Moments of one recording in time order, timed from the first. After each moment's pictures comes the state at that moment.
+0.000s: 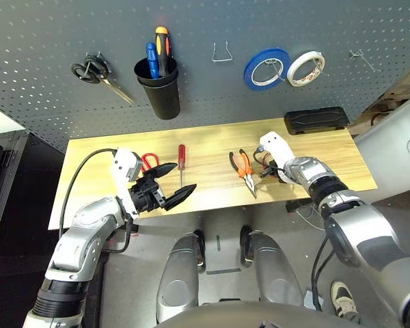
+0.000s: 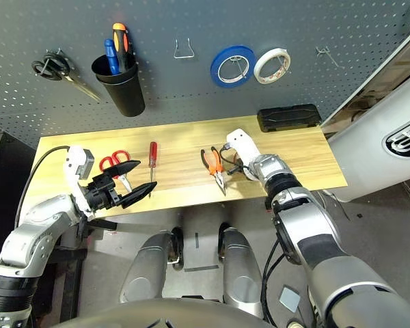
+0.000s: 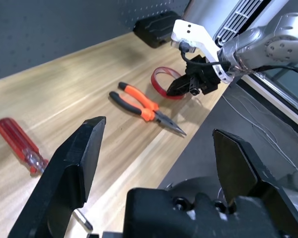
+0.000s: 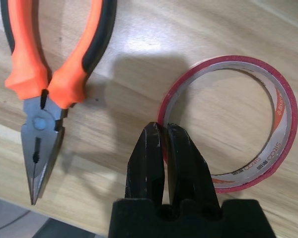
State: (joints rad) left arm 0.01 0.54 0.03 -0.27 -0.47 0.37 -0.80; right arm -0.81 -0.24 0.17 1.08 -0.08 0.45 0.44
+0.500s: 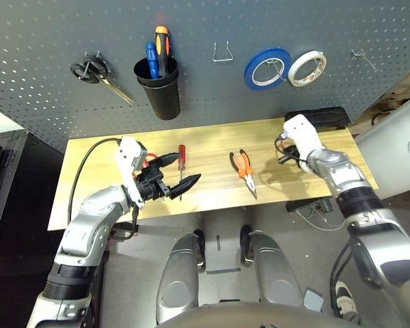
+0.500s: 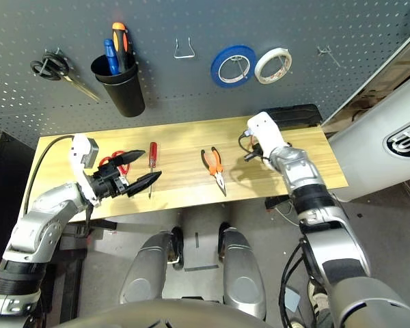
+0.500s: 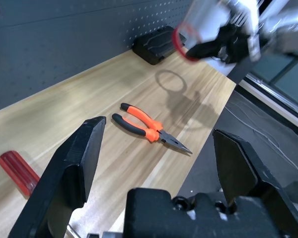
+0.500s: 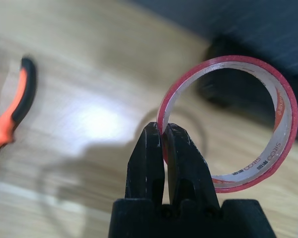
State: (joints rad) left arm -0.11 0.52 0.00 -0.17 -0.44 0.31 -0.83; right arm -0.53 -0.48 0.03 0.27 -0.05 0.58 0.45
